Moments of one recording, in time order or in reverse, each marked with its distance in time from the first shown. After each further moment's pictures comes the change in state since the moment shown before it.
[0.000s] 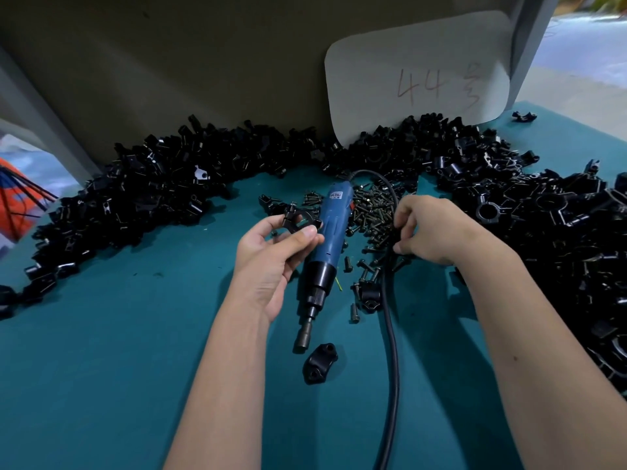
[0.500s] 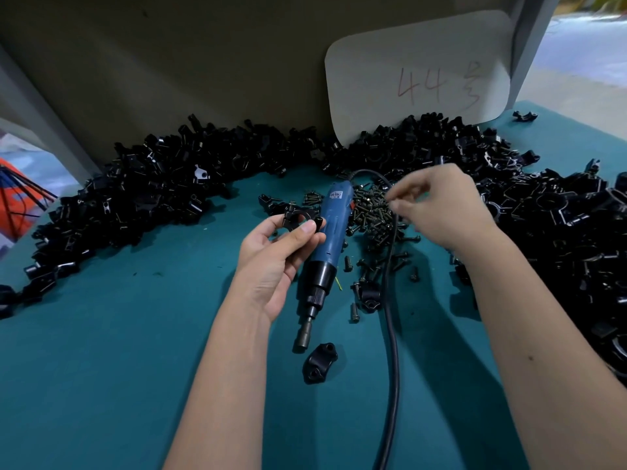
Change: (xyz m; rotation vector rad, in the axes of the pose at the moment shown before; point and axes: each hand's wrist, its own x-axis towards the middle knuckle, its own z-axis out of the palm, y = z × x) left_hand -0.003 0.000 0.000 -0.027 -0.072 -0.022; right_hand -0.003 -0.010 -0.009 0.372 0.334 -0.115
